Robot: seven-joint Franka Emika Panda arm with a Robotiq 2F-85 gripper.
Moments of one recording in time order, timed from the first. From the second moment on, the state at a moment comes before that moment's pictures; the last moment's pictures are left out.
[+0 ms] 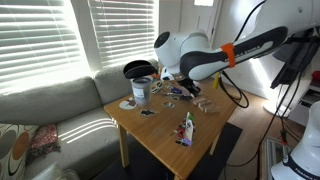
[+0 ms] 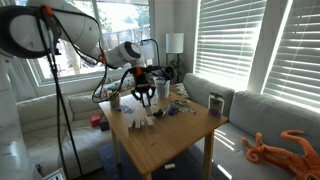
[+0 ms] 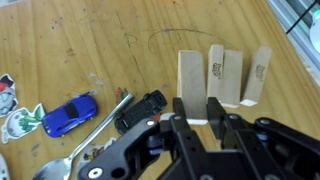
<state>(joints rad) 0.13 0.12 0.18 -1.85 -0.51 1.54 -0.67</state>
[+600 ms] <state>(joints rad) 0.08 -0.36 -0.01 -2.04 -0.17 1.59 -0.76</state>
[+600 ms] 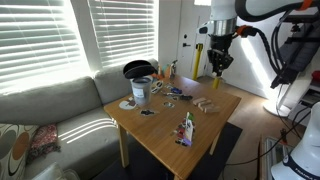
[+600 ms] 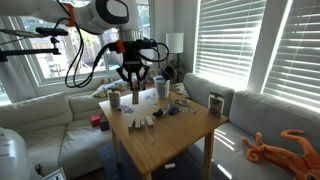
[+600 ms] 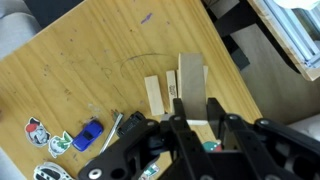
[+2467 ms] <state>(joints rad) 0.23 -0.30 -0.13 -2.27 0.48 2.44 -0.75</state>
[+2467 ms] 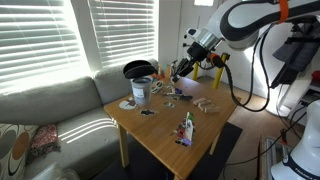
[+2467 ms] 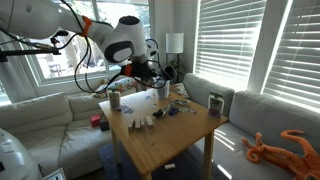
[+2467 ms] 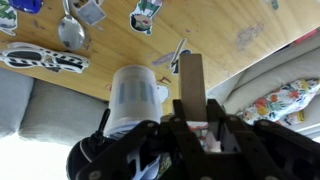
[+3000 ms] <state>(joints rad) 0.24 -0.32 -0.13 -2.31 0.51 2.46 -0.87</state>
